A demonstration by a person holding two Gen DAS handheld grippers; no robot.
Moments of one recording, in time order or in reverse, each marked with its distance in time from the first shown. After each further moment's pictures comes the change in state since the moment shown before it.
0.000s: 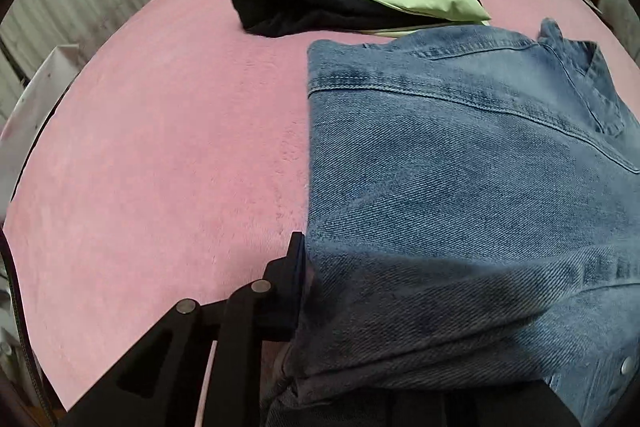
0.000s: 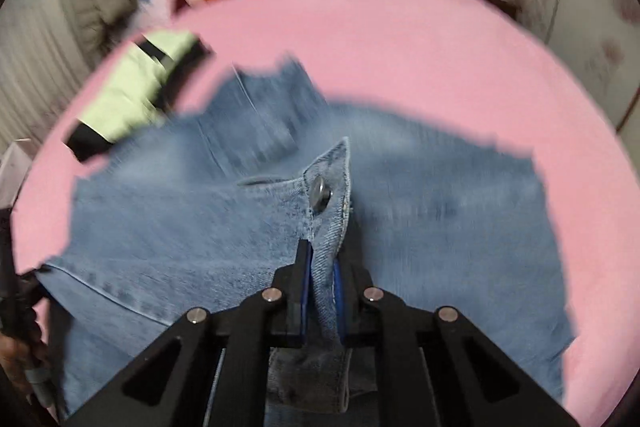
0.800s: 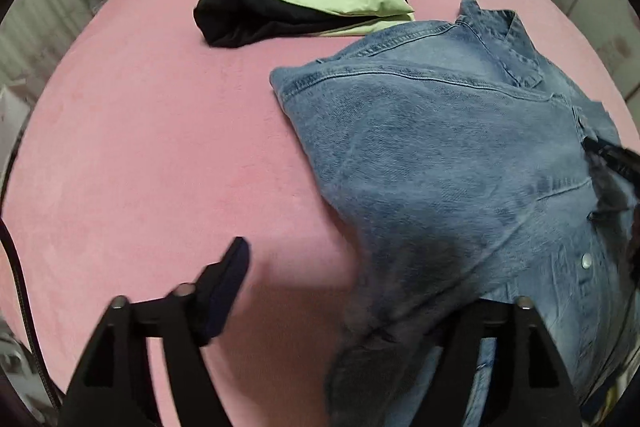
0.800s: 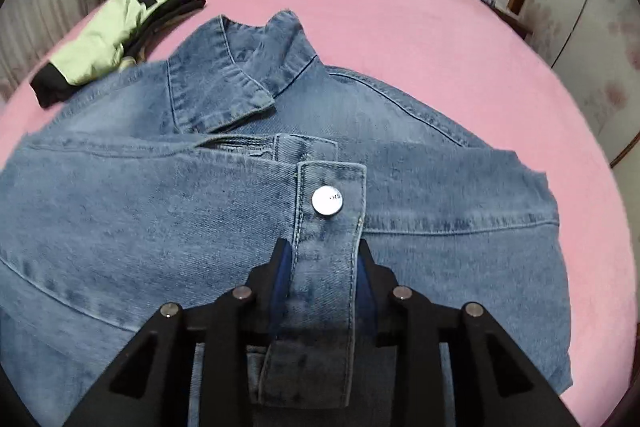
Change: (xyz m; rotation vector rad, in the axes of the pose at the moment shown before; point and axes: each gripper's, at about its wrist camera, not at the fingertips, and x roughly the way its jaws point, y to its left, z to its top) left arm -0.059 0.029 -0.003 0.205 0.062 -0.190; right arm 0.020 0.009 0.020 -0.133 0.005 -0.086
